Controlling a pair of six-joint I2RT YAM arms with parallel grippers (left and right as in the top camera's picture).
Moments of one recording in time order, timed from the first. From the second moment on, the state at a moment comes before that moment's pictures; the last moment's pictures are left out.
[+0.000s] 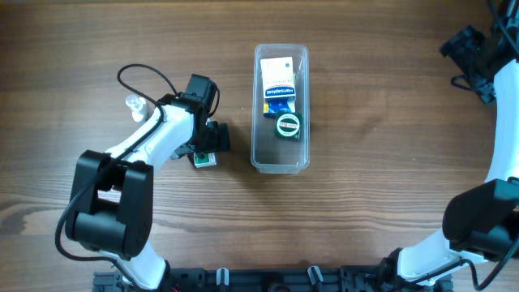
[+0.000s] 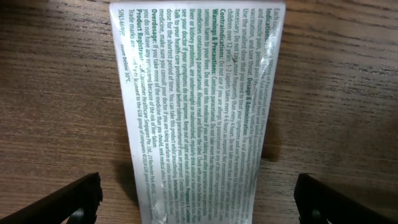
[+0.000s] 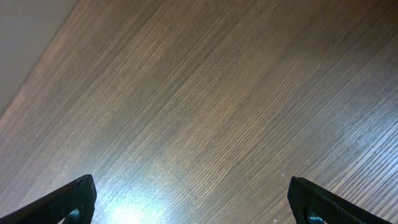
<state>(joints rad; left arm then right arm) -0.29 1.83 1.12 -0.78 -0.03 -0.43 -0.30 1.80 1.78 -1.05 0.12 0.58</state>
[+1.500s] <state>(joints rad) -0.29 1.83 1.17 -0.87 -0.04 -0.45 -0.30 1.80 1.78 -1.05 0.12 0.59</state>
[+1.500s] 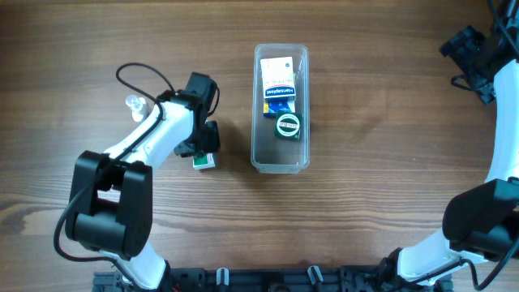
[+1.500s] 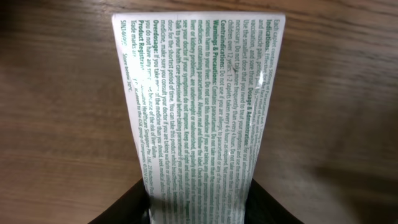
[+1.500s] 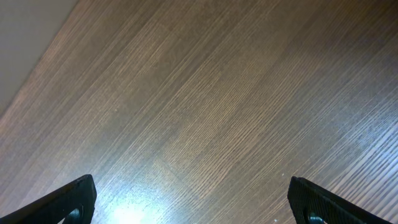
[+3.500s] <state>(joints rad) -0.75 1.99 1.62 -0.91 -0.02 -0.67 -0.30 1.80 1.78 -1.05 0.12 0.59</state>
